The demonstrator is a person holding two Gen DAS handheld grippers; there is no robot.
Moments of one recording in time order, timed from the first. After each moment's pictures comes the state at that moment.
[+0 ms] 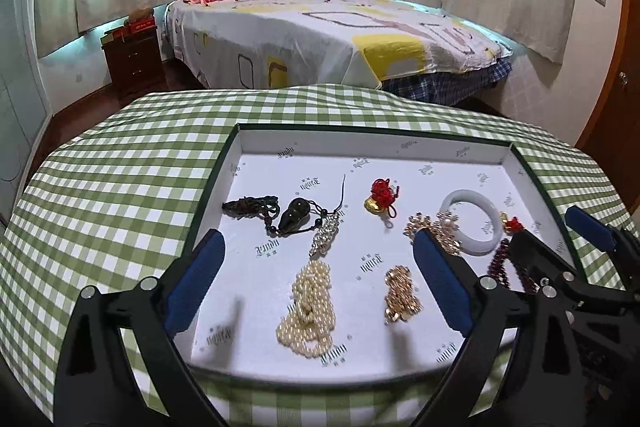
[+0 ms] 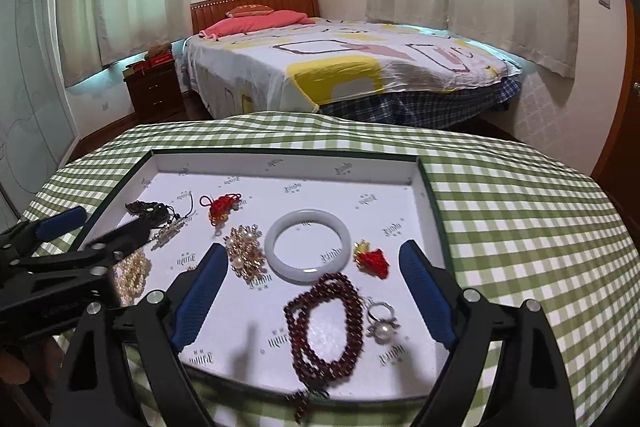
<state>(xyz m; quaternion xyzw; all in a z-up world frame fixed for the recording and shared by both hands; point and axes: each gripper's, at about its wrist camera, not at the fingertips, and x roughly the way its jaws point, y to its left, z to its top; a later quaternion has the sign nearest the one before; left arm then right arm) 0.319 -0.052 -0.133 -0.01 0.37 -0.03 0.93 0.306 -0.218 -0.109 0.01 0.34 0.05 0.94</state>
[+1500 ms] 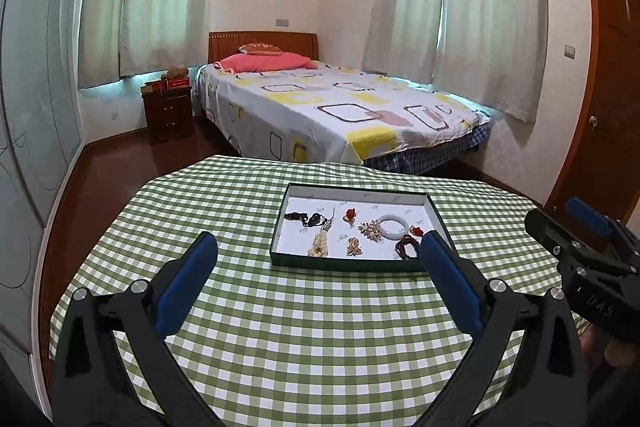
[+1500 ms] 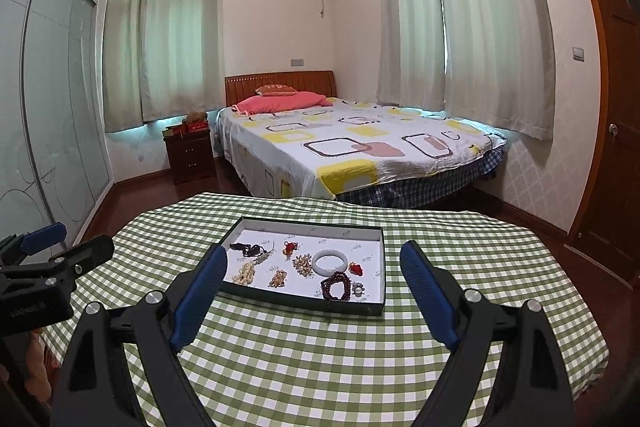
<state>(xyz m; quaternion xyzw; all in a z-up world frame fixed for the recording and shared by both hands) 0.065 -0.030 0.031 -0.03 0.25 -0.01 0.97 0.095 -0.235 0.038 0.01 0.20 0.08 0.98</state>
